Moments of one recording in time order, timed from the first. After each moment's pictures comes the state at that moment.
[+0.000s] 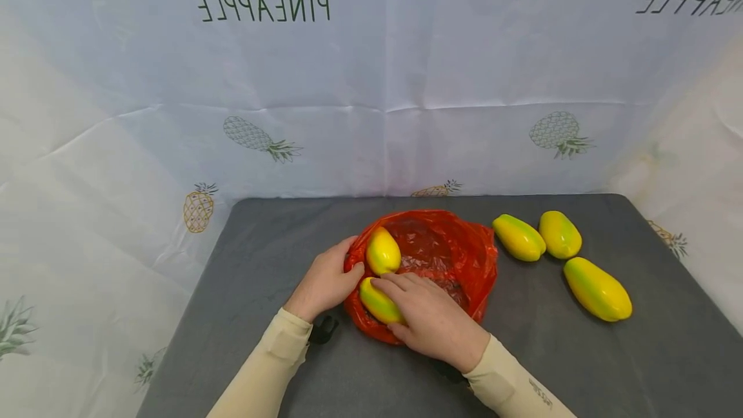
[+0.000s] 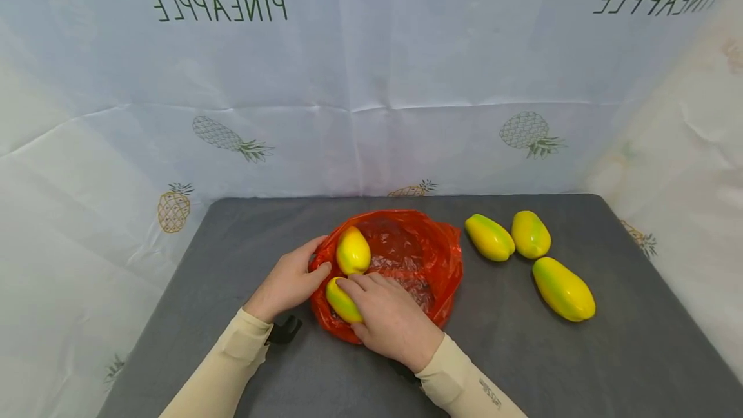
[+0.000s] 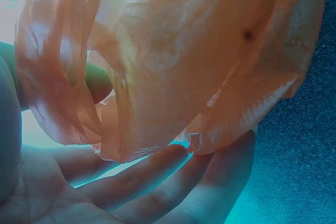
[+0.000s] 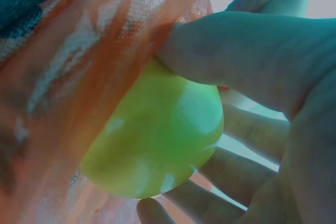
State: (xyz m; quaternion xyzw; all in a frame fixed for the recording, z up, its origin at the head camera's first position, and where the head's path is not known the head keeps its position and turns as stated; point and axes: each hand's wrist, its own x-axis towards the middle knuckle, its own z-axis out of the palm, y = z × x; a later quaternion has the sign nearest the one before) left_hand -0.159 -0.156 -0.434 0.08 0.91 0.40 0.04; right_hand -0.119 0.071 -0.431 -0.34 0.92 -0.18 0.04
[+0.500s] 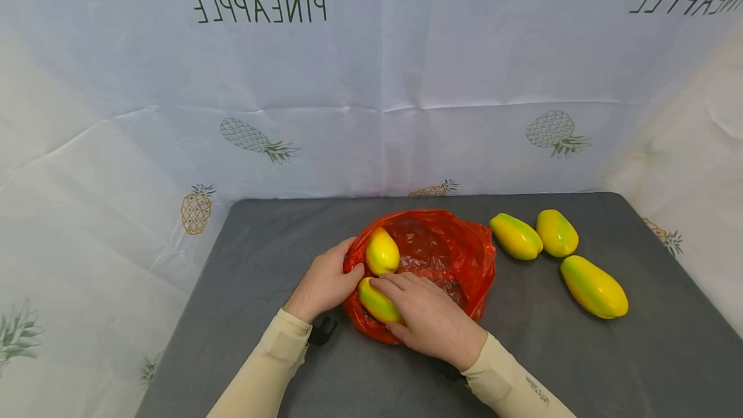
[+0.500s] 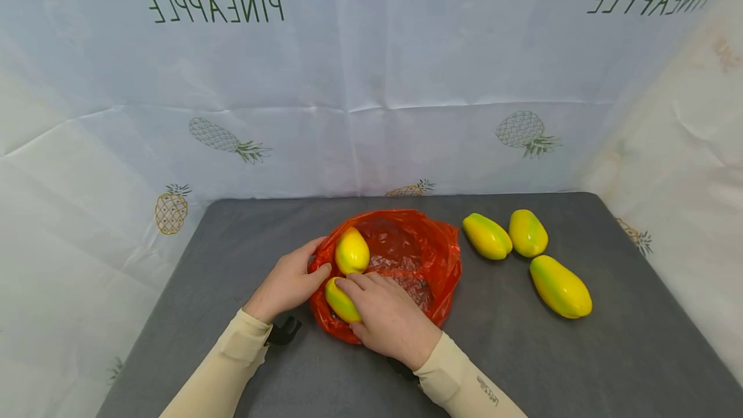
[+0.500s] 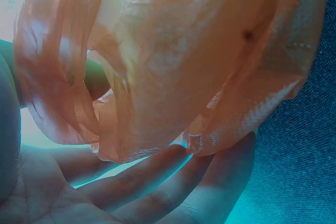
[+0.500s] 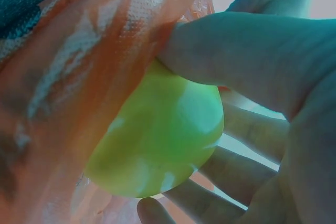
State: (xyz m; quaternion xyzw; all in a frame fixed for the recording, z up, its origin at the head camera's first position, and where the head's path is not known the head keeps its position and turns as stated) left_hand -0.160 -0.155 -0.436 0.07 0.91 0.41 0.05; right_hand -0.120 0.070 -0.433 -0.34 0.92 -0.18 0.04
